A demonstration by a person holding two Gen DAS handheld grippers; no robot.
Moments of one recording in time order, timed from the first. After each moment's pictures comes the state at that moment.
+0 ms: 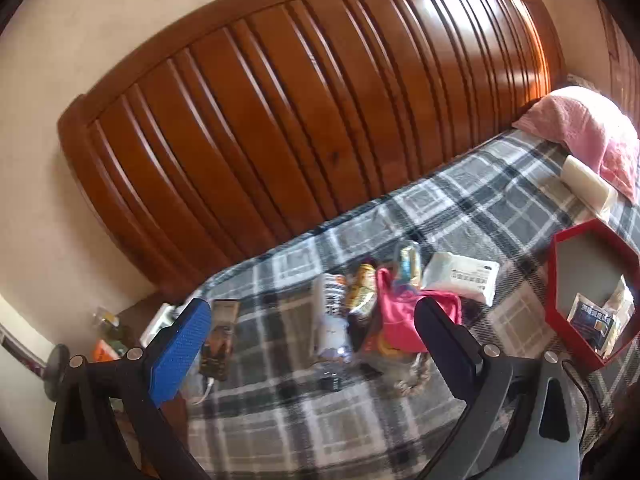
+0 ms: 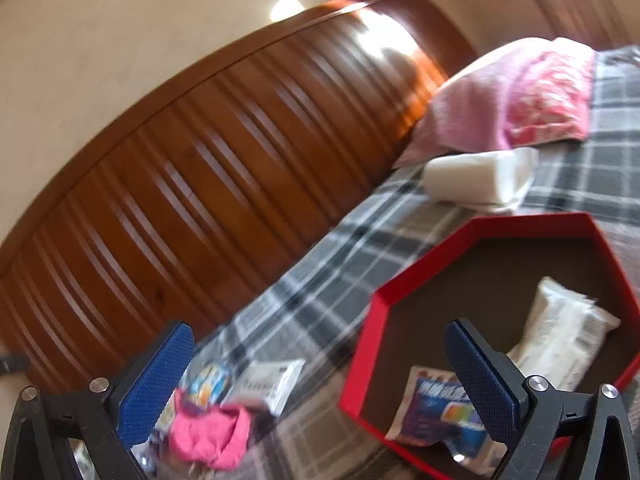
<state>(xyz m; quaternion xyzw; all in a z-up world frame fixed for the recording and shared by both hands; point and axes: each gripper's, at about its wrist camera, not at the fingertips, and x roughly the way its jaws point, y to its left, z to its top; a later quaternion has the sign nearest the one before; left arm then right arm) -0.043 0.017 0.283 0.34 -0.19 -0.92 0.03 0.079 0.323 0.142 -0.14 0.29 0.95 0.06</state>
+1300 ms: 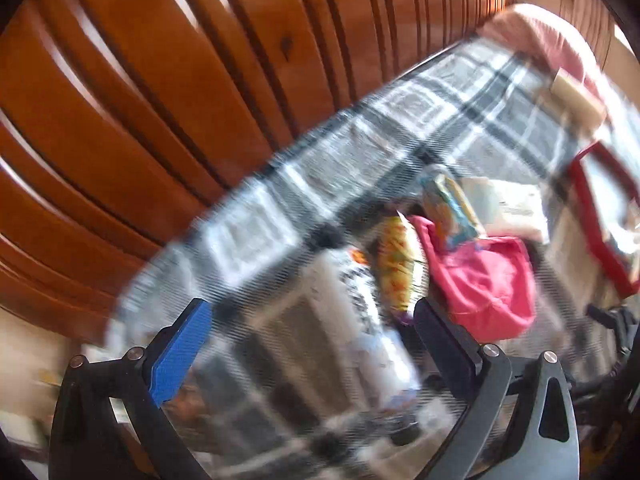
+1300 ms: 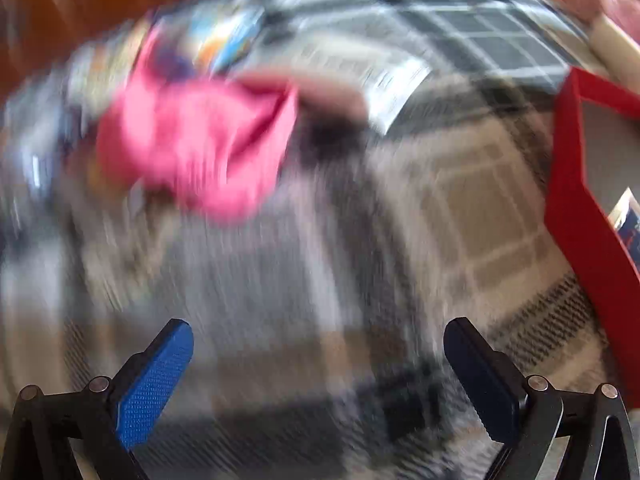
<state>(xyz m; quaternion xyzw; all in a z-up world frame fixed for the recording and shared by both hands) -0.226 -0.044 0.132 0.52 -0.16 -0.82 -0.19 -0.076 0.171 0.038 -0.50 0.10 0.86 0.04</state>
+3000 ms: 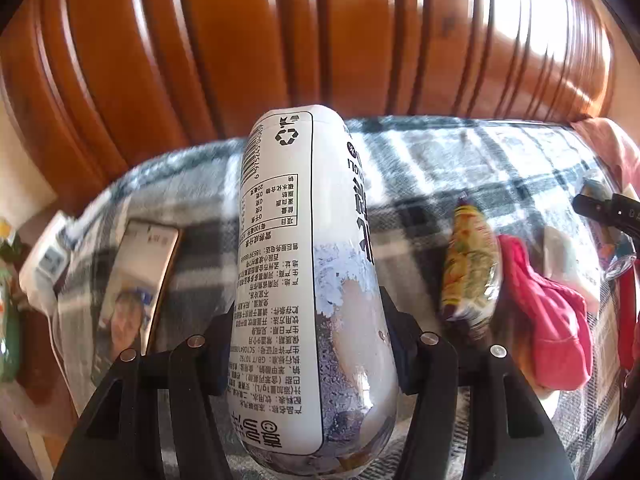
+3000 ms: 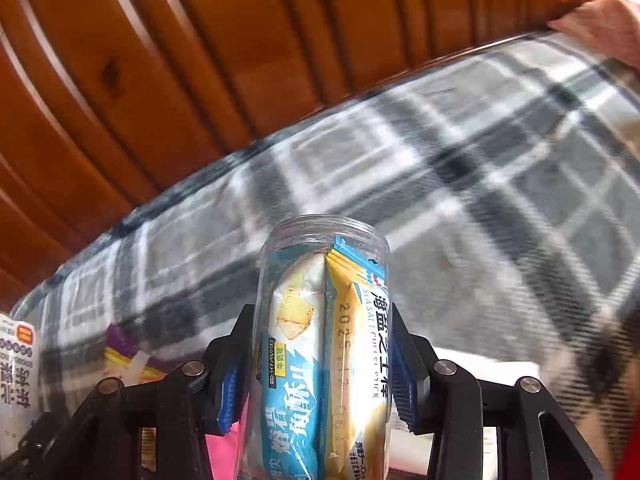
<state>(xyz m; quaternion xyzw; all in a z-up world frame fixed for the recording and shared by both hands) -0.201 -0.109 0.092 0.45 -0.04 -0.89 -0.04 -0.249 0.201 0.091 -0.43 0.18 0.88 0.06</state>
